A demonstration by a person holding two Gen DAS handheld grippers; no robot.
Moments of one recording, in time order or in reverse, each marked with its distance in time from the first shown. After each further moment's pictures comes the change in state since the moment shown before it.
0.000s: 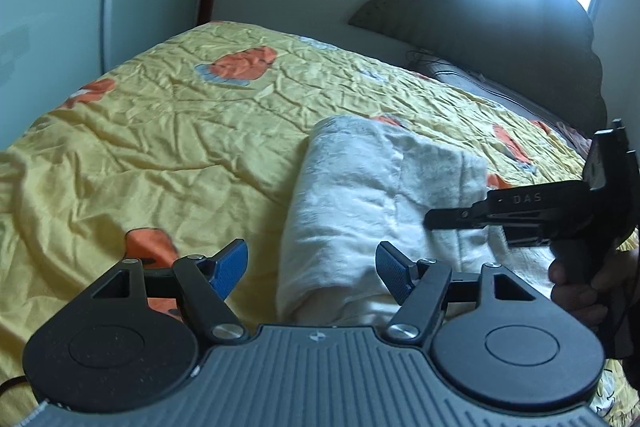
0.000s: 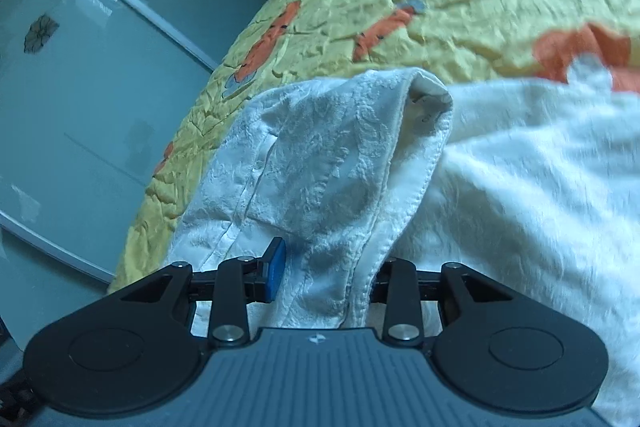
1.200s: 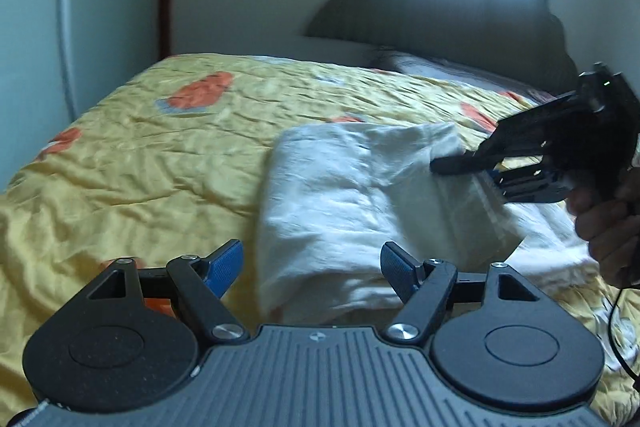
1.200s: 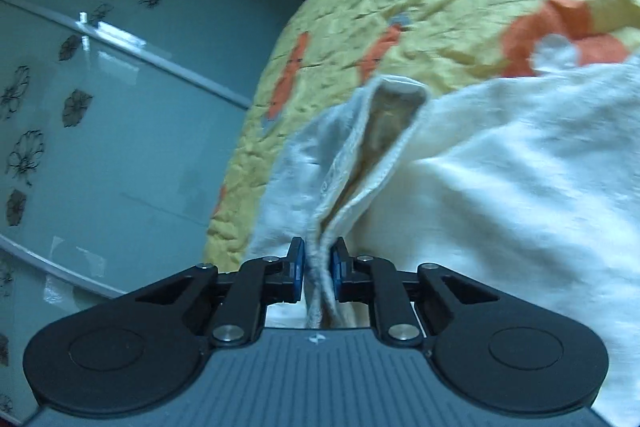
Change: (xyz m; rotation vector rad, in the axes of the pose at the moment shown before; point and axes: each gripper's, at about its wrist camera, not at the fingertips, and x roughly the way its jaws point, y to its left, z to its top) left arm -0.009 -0.027 -0.012 0.177 -0.064 -0.024; right arm -0.034 -0.019 0.011 0.223 -0.043 0.267
